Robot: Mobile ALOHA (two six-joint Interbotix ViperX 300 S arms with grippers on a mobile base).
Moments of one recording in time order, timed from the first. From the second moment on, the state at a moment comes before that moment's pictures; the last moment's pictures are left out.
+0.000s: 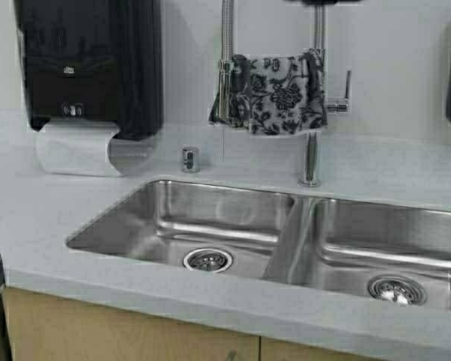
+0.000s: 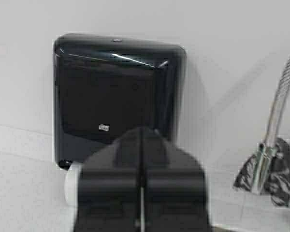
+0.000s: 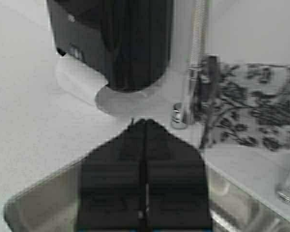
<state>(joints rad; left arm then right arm) -0.02 -1.21 1.29 0.00 -0.28 -0.10 0.48 -0.23 0.88 -0.09 -0.54 0.07</state>
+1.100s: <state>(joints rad) -0.02 -1.27 1.30 0.00 -0.28 -0.10 0.45 0.34 0.74 -0.05 -0.74 0.07</state>
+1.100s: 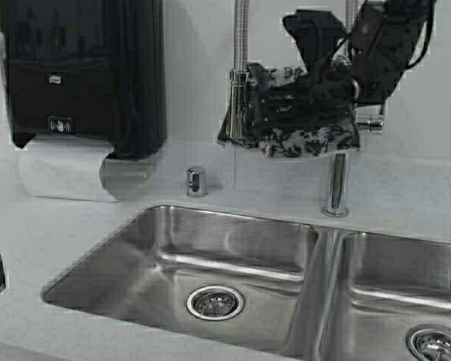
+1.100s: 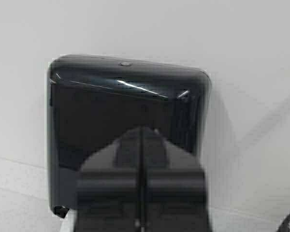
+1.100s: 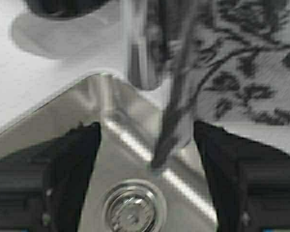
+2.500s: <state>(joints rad) -0.02 -1.25 1.32 0.00 -0.26 -0.09 0.44 -0.21 0.72 -0.06 -0.69 0.07</state>
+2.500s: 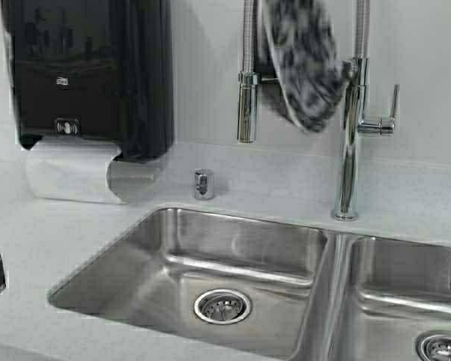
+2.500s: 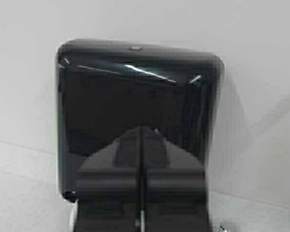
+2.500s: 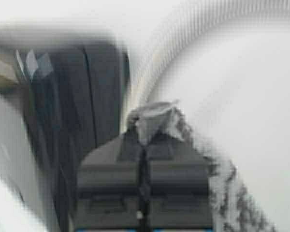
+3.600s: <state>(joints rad) -0.02 -1.24 1.33 0.00 -0.25 -0.10 0.55 -0.56 0.61 -0.10 -0.40 0.07</state>
